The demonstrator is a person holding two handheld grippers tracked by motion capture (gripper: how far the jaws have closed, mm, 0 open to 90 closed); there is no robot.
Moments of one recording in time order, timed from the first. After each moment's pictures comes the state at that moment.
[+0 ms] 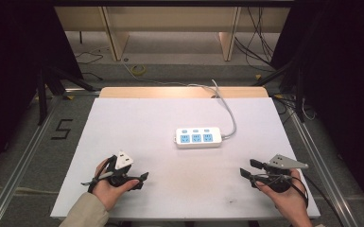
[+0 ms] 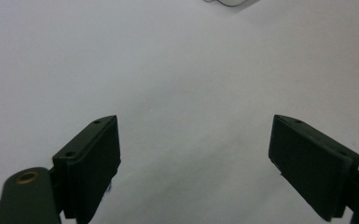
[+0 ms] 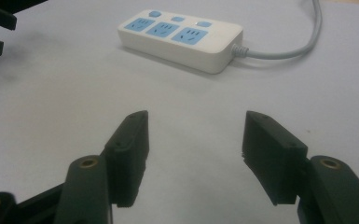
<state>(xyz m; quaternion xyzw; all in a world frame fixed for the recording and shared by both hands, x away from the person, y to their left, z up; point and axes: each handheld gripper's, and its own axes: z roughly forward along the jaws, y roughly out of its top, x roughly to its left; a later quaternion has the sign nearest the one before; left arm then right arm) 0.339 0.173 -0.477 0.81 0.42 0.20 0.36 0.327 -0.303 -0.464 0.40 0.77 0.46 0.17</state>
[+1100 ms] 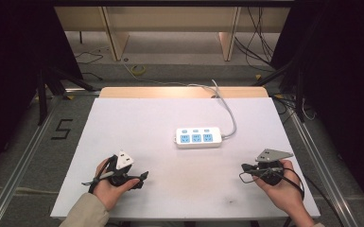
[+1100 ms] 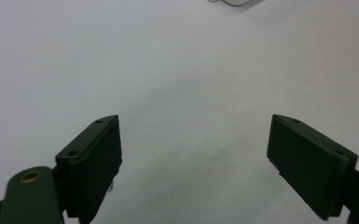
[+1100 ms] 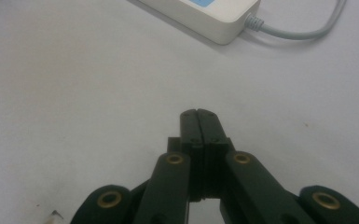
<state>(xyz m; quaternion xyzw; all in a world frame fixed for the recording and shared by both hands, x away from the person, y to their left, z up) 0.340 0.172 -0.479 0.81 0.42 0.21 0.36 0.339 -0.283 -0.444 0.37 0.85 0.35 0.16</state>
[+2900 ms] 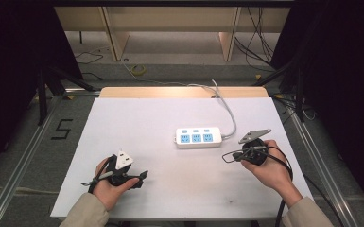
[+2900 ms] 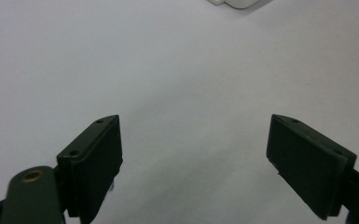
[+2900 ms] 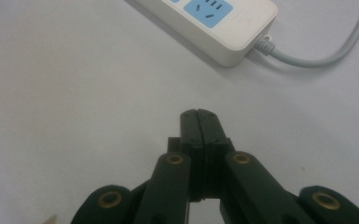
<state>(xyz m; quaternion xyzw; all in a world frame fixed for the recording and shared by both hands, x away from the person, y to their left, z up) 0.340 0.173 -0.478 0.81 0.42 0.22 0.36 0.384 -0.246 -0.414 0.36 0.88 0.27 0.13</state>
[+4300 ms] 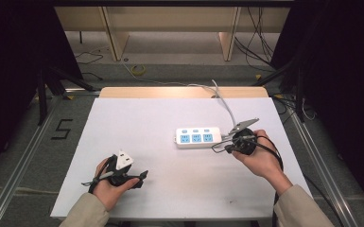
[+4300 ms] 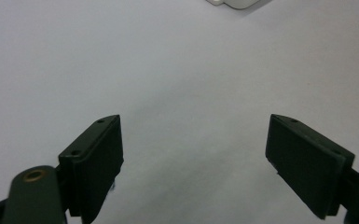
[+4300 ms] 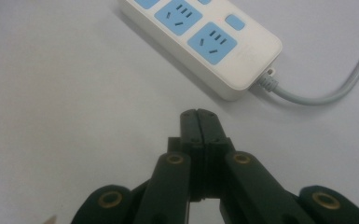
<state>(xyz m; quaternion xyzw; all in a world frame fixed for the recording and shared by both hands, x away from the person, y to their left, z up) 0.340 0.172 -0.477 0.81 0.41 0.22 0.36 0.409 -0.221 -0.402 0.35 0.89 0.26 0.13</state>
